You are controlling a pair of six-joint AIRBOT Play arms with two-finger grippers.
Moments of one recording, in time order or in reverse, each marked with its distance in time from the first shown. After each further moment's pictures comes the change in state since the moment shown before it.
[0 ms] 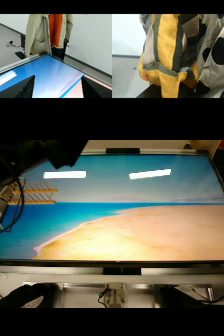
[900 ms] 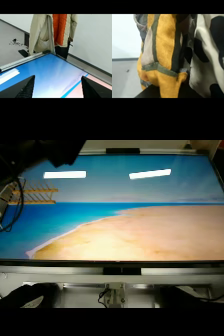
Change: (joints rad) left arm 0.005 0.000 0.000 0.054 0.010 -0.048; right arm -0.135 0.019 0.000 0.034 0.064 0.012
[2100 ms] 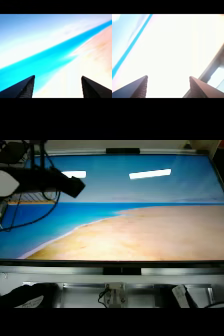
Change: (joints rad) left arm 0.020 -0.122 -0.027 0.728 -0.514 -0.509; right arm 0.471 0.231 -0.127 0.297 0.904 -0.091
